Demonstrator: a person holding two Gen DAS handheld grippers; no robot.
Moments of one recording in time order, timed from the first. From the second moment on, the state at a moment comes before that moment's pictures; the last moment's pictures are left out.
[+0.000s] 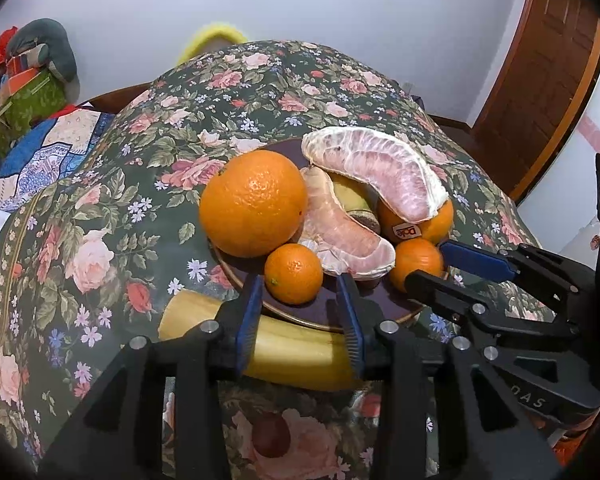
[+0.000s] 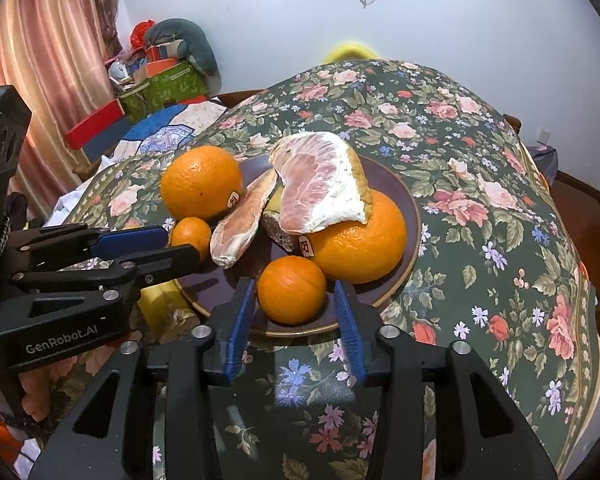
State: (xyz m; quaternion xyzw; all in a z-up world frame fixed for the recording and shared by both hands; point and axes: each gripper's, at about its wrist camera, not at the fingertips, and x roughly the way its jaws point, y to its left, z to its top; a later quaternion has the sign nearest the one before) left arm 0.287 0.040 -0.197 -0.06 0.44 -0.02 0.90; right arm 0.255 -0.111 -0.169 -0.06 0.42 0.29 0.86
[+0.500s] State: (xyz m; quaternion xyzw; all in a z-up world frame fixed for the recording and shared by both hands) left arm 0.236 0.068 -0.171 -0.07 0.42 0.00 0.91; right arm 0.227 -0.101 -0.142 -0.05 0.40 0.30 0.86
